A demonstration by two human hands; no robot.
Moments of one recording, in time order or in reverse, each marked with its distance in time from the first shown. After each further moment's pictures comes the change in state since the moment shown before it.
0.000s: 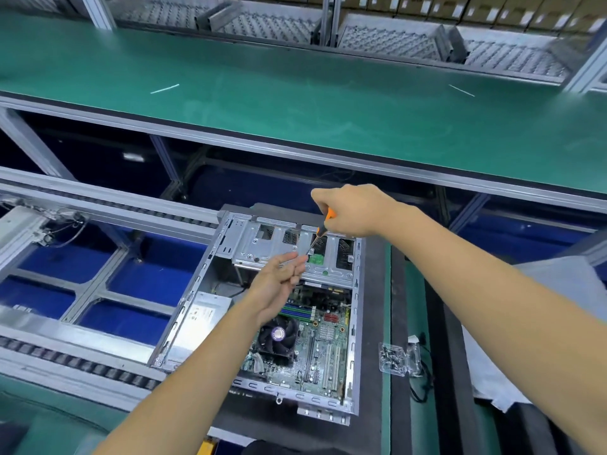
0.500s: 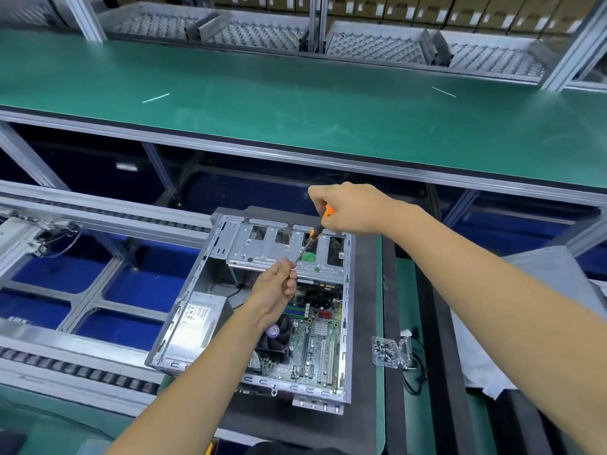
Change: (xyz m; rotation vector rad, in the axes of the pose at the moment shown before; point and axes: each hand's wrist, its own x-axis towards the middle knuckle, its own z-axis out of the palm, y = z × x) left_hand -0.011 -0.019 0.009 0.032 -0.003 0.020; right_hand -0.034 -0.006 -0.021 0.180 0.015 0.019
